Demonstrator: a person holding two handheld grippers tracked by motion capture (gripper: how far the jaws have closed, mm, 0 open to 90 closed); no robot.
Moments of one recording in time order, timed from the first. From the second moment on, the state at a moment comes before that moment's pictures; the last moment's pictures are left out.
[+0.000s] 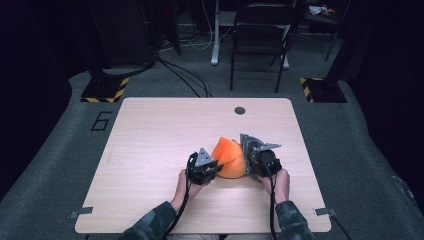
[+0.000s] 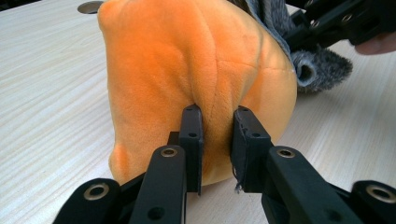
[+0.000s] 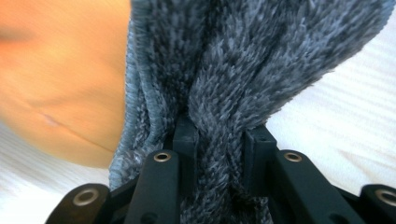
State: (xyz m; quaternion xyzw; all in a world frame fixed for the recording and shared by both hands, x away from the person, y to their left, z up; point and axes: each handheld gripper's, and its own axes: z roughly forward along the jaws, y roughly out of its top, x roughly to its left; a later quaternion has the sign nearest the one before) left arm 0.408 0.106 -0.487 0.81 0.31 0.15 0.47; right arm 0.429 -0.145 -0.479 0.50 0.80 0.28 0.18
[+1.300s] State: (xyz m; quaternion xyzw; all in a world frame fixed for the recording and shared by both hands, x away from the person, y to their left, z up) left arm 0.409 0.110 -0.479 0.81 0.32 0.17 0.47; right arm 0.413 -0.128 -0.434 0.45 0.78 0.38 0.21
